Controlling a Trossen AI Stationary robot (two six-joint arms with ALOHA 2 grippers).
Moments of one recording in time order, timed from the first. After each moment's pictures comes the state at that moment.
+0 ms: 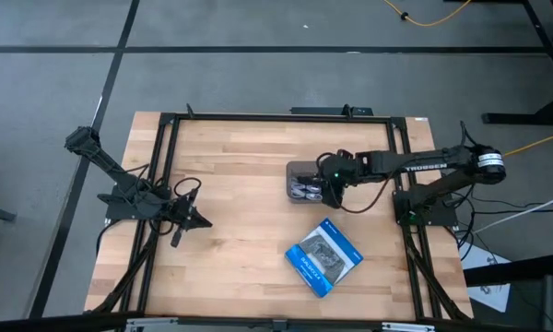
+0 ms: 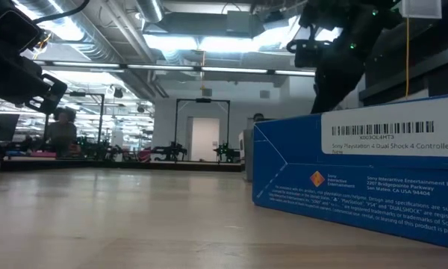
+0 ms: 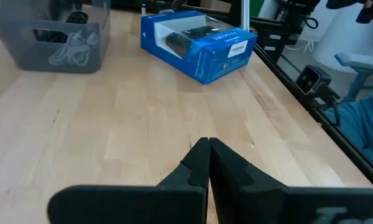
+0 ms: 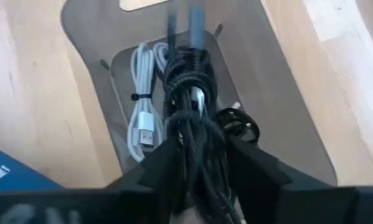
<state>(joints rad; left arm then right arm) -0.66 0.35 0.01 0.06 -0.44 -0.34 -0.07 1.36 0.89 -0.60 0.19 0.18</state>
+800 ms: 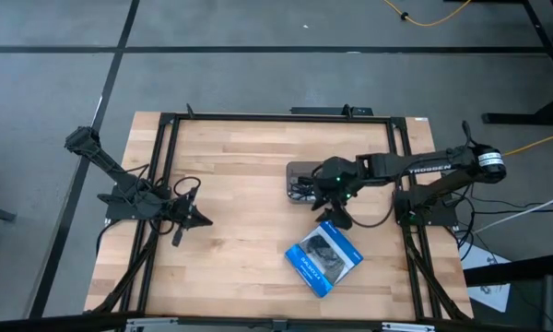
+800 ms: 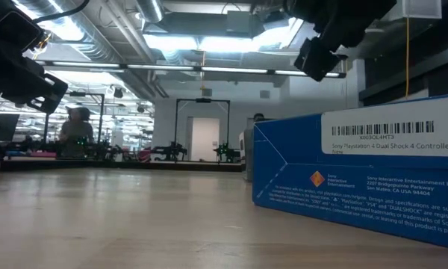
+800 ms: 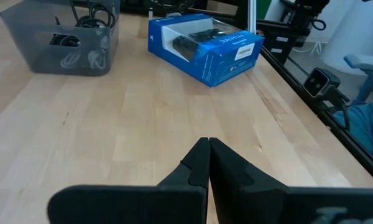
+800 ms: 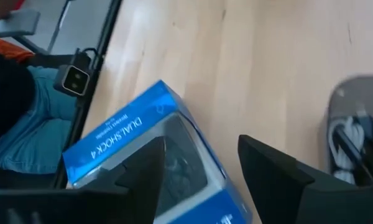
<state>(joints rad) -0.66 0.35 0.01 0.07 -0.47 -0.33 0.00 1.36 0.98 -0.50 -0.42 0.10</state>
